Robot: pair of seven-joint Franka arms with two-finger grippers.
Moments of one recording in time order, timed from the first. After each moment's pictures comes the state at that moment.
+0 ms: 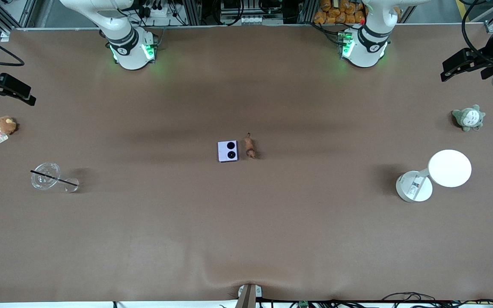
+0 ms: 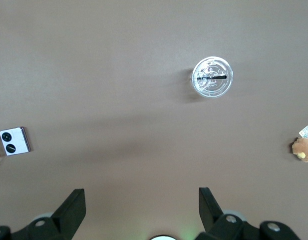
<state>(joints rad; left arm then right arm) 0.01 -0.12 -0.07 -1.60 0.01 1.37 -0.10 0.00 -0.05 -0.05 -1.57 0.01 1.46 0.05</state>
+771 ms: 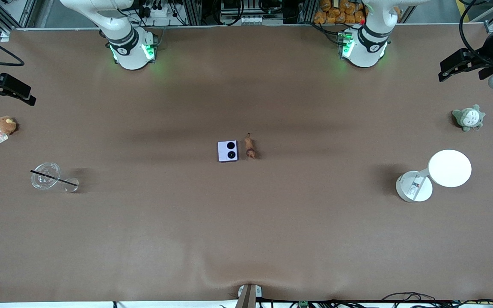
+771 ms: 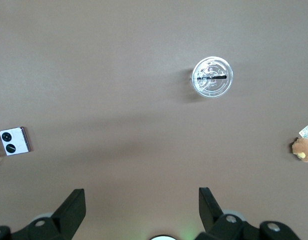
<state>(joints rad) 0.01 -0.12 -0.08 -1.60 0.01 1.36 -0.10 0.00 -0.05 -0.05 -1.57 0.01 1.46 0.05</state>
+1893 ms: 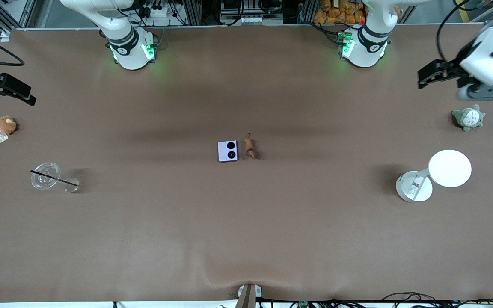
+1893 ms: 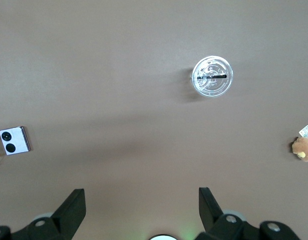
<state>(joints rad) 0.00 -0.06 -0.18 -1.60 0.01 1.38 -0.19 0.00 -0.05 -0.05 -1.57 0.01 1.46 0.05</state>
